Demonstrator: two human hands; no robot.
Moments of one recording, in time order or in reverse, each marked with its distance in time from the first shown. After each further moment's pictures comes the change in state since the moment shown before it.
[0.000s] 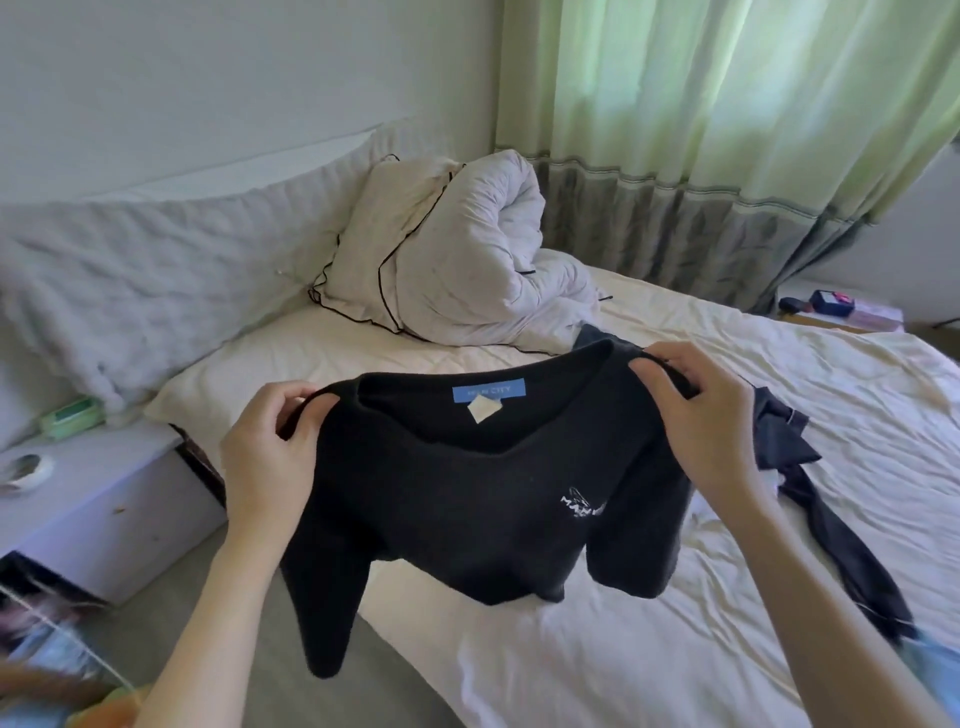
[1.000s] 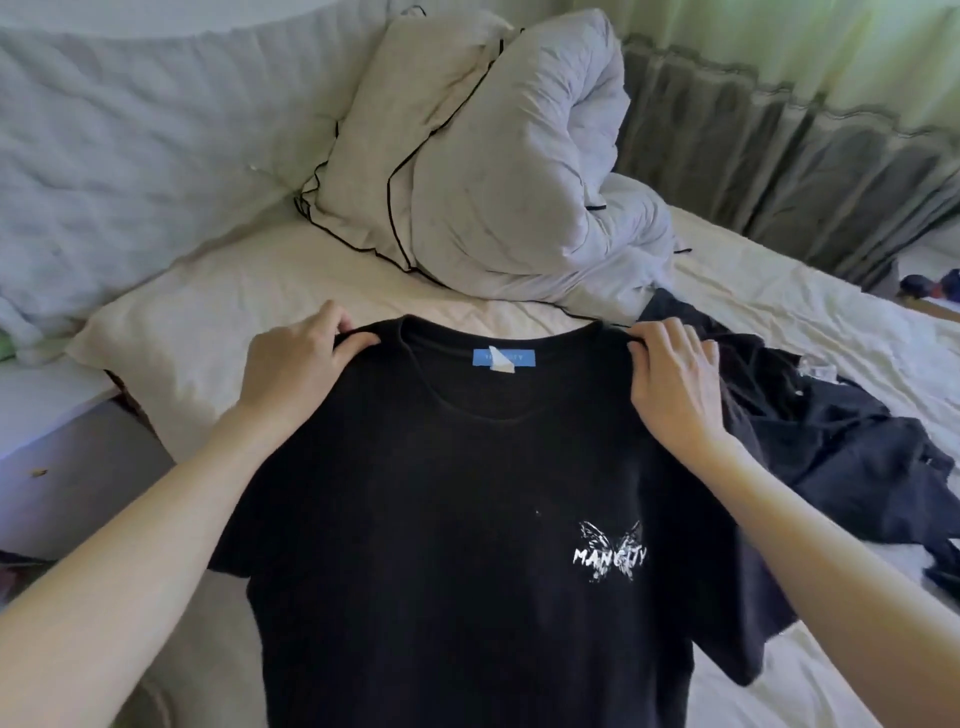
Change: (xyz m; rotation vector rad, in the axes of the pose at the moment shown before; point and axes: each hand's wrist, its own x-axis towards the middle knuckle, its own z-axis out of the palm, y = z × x) left_hand 0.177 -0.219 0.185 0.600 -0.332 0.203; right_hand 0.130 0.212 0.245 -0.692 -0.244 -0.227
